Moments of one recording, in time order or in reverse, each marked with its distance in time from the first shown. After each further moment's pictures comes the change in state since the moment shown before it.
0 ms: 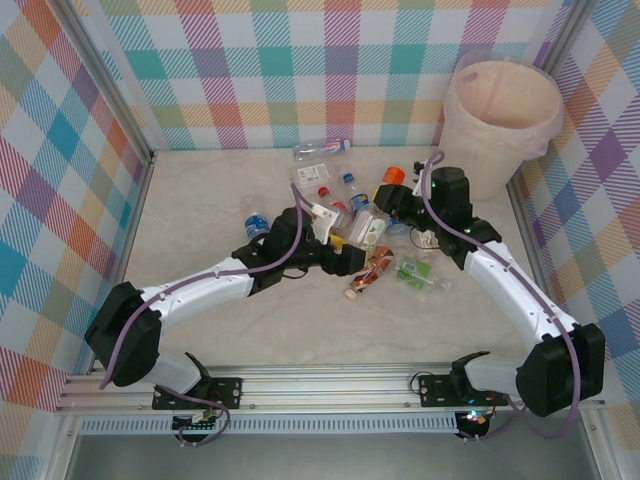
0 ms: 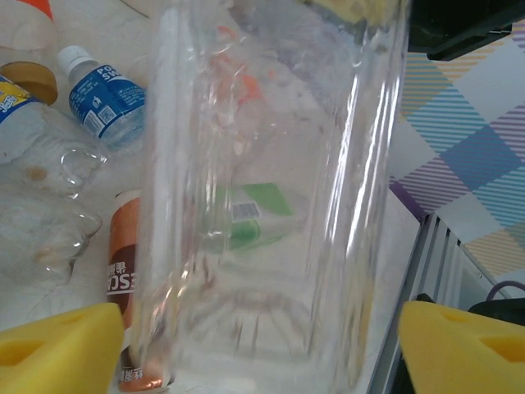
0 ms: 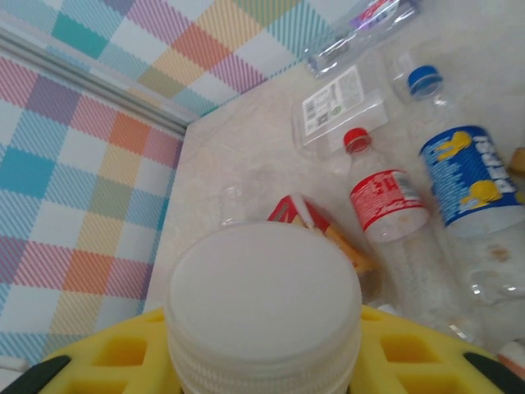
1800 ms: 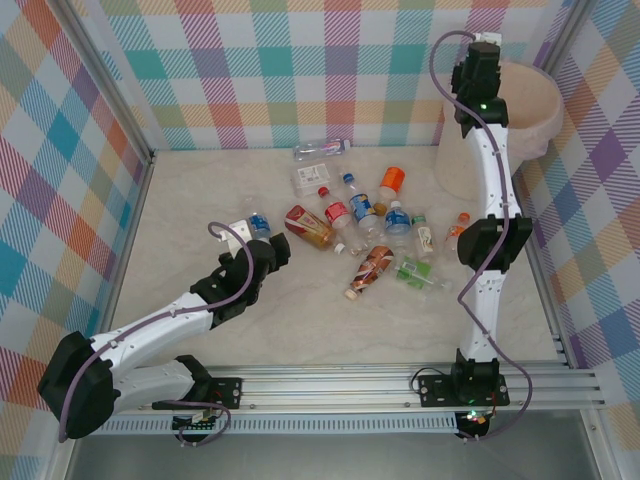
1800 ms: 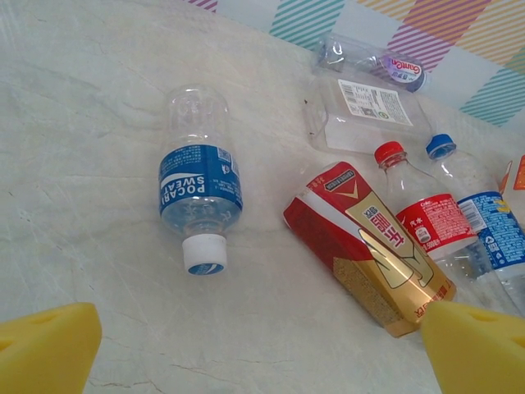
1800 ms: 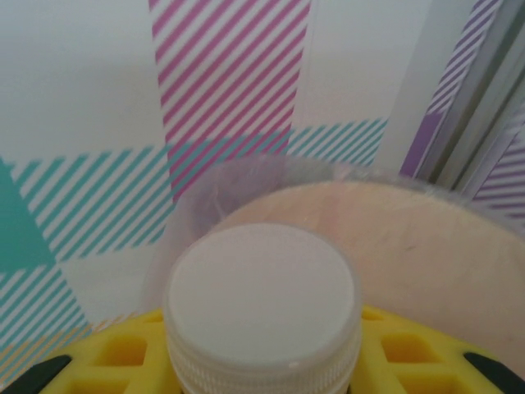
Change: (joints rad) left arm 0.064 -0.343 -0.319 -0.194 -0.997 -0.314; right arm -0.286 1.070 1.600 -0.347 0.756 -0.716
